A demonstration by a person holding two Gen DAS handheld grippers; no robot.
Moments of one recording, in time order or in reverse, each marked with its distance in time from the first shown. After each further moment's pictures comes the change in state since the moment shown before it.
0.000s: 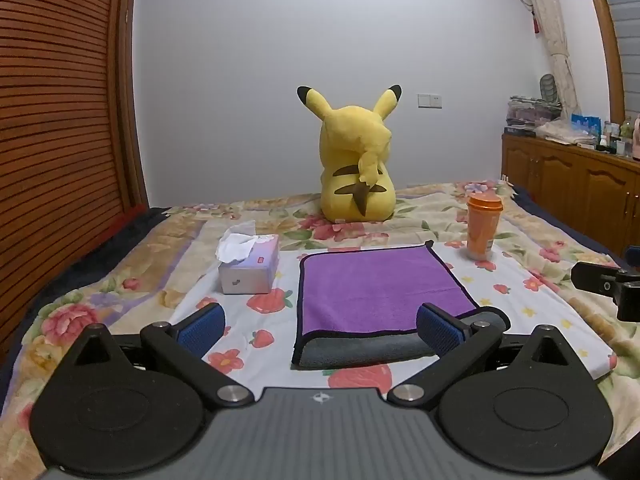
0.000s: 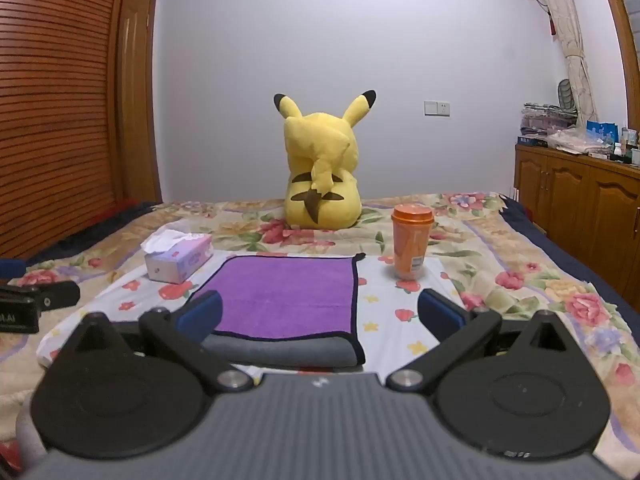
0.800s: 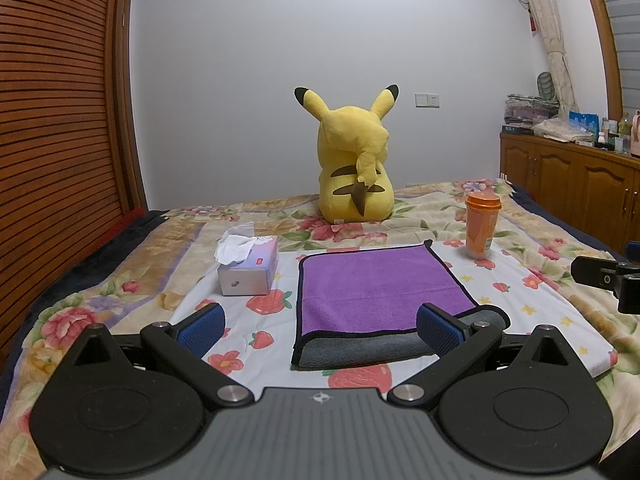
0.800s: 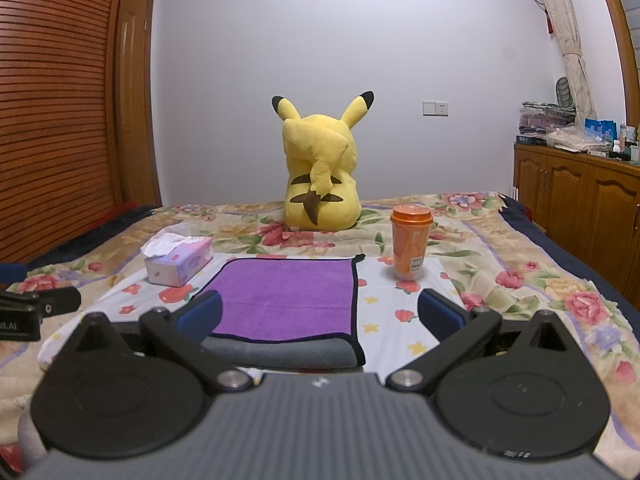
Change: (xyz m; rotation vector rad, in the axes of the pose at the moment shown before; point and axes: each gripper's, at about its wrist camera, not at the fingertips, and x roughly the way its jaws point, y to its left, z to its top) left arm 0.000 0.000 0.000 0.009 0.000 0.003; right arm 0.000 -0.002 0.000 0.007 -0.006 0.003
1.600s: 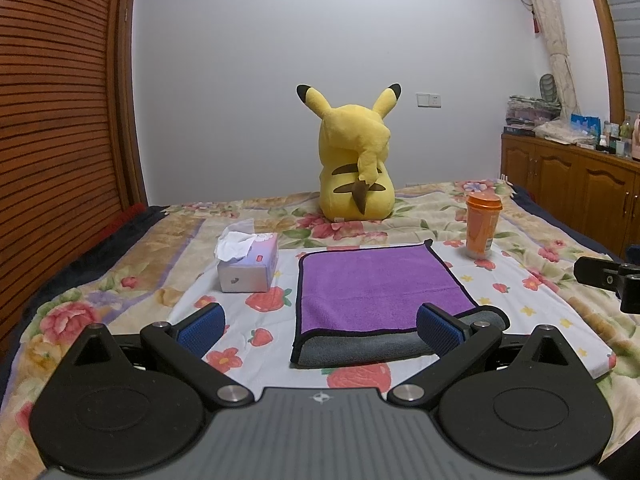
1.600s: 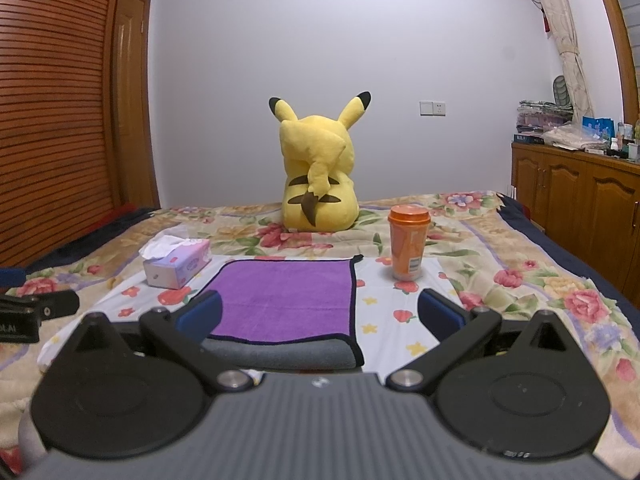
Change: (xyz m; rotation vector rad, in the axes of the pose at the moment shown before) left arm 0.001 -0.005 -0.002 -0.011 0.005 -0.002; right arm 0.001 -0.005 -0.001 0.005 -0.002 -0.001
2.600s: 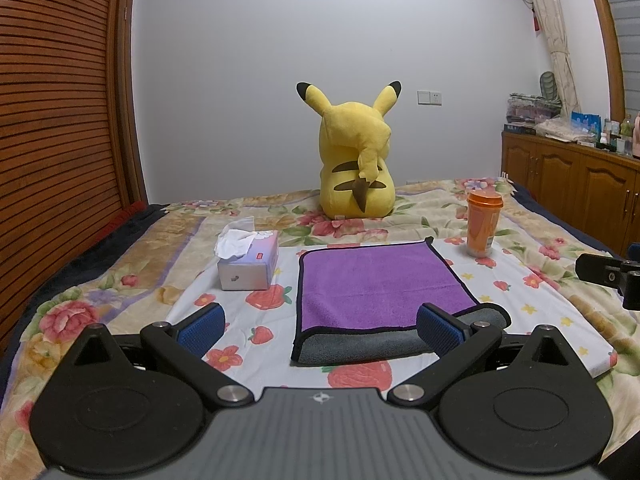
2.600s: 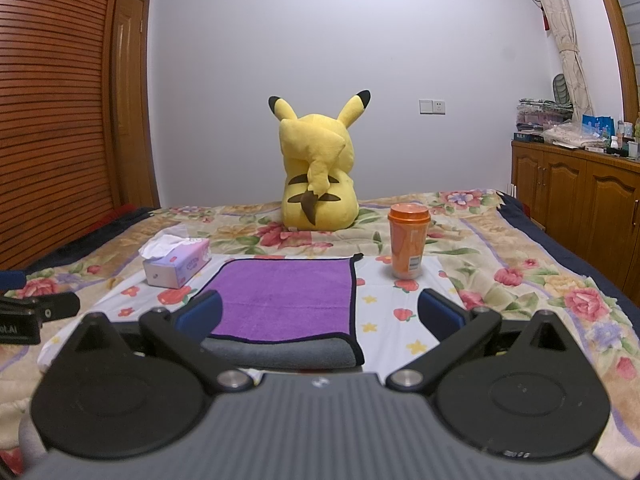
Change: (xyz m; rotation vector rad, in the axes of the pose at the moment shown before) left arm 0.002 0.004 0.002 -0.002 0.004 -0.002; right arm 0.001 -0.001 -0.001 0.004 0.000 0.002
